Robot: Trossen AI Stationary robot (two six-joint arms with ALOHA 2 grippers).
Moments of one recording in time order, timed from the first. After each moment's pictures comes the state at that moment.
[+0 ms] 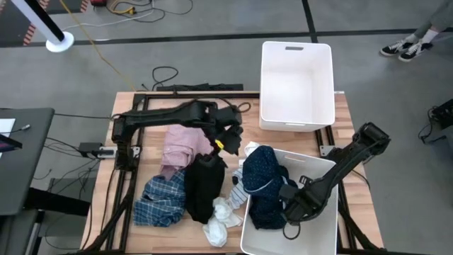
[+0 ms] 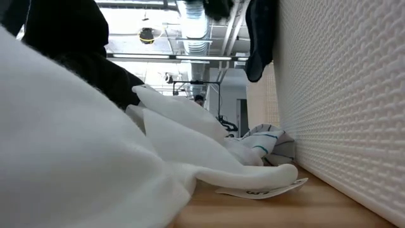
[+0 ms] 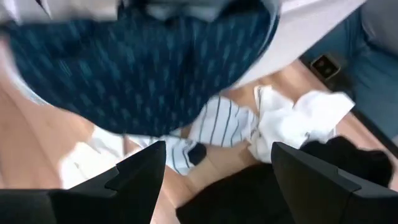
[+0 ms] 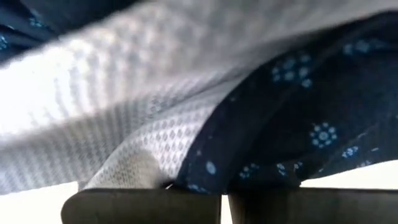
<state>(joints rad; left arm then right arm) 0.08 1.90 2.00 -1.11 0.47 0.62 0.74 1.60 1.07 -1.04 0.01 1.22</state>
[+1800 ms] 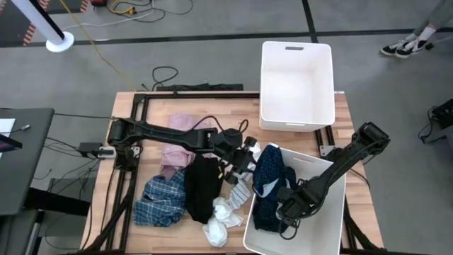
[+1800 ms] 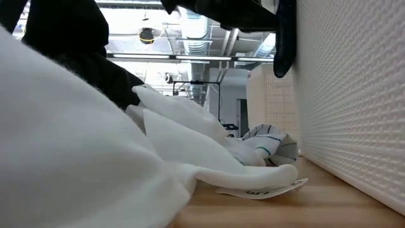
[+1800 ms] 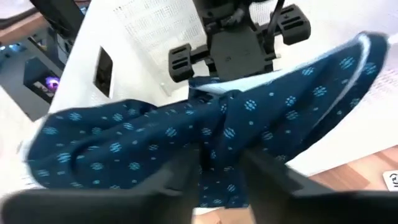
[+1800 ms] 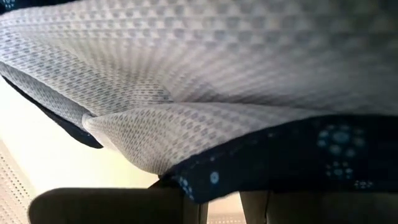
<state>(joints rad) -0.03 1.87 1.52 -0.10 0.26 0.54 0.70 1.60 1.04 -0.93 -0.10 1.18</state>
